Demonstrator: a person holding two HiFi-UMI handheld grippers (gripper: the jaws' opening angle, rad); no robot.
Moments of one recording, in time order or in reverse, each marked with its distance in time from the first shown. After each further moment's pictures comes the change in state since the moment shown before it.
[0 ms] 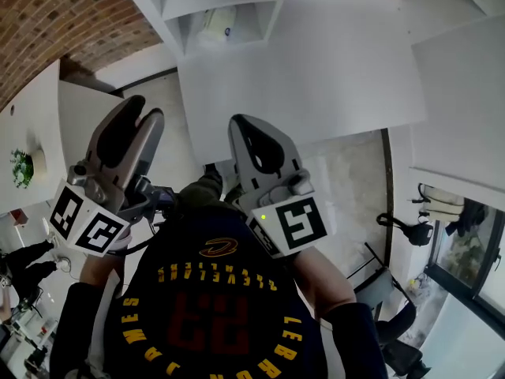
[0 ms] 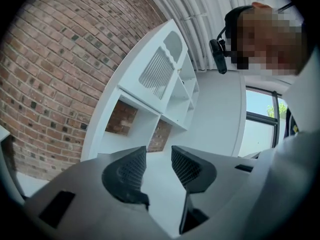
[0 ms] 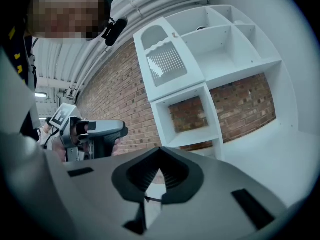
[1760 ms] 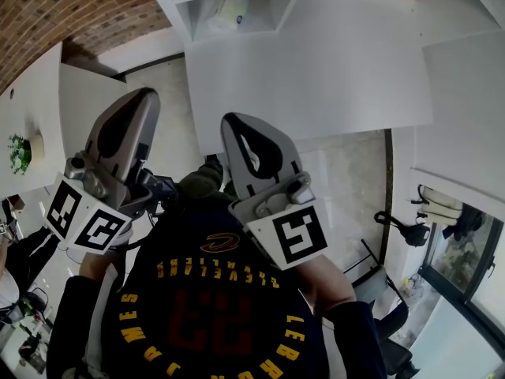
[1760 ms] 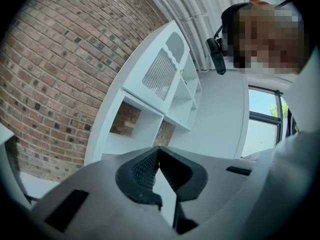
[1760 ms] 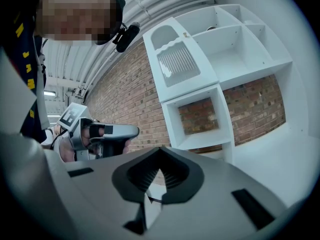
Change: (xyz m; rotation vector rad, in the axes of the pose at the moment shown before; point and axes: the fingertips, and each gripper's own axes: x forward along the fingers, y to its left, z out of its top) left arm -0.009 0.006 0.001 0.003 -0.012 0.029; right arm 0.004 0.038 0.003 -0.026 0.009 0.085
